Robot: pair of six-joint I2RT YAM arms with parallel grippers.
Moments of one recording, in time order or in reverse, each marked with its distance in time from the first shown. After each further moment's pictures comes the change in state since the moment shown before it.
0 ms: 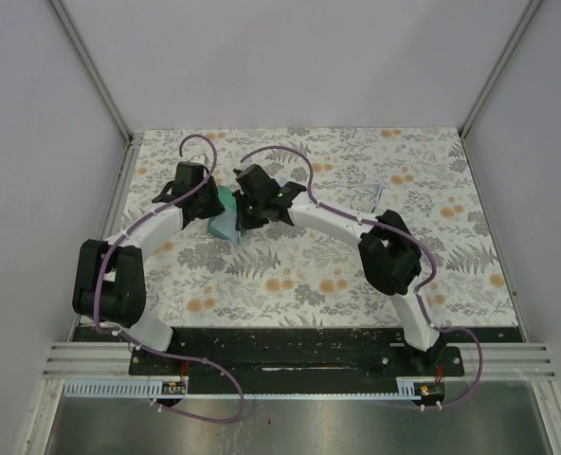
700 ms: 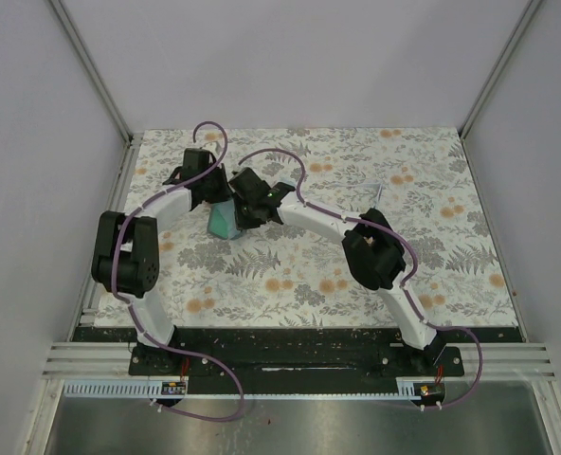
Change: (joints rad) left arm 0.022 0.233 0.192 0.067 0.118 0.088; right arm 0.004 0.154 0.148 -0.056 0.095 0.034
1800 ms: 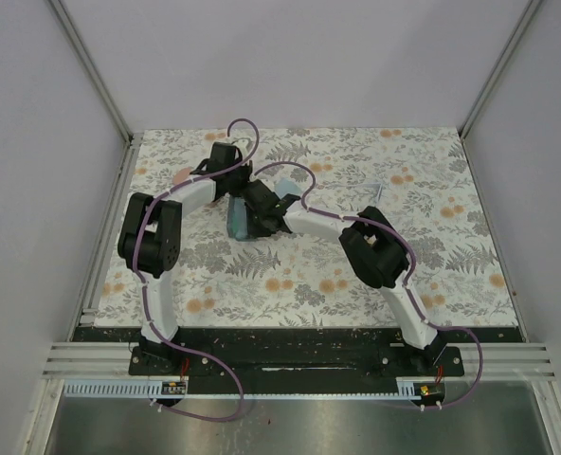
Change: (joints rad) left arm -0.107 0.234 0.207 0.023 0.080 0.091; right arm -0.028 -0.008 -0.192 0.122 0.069 0.076
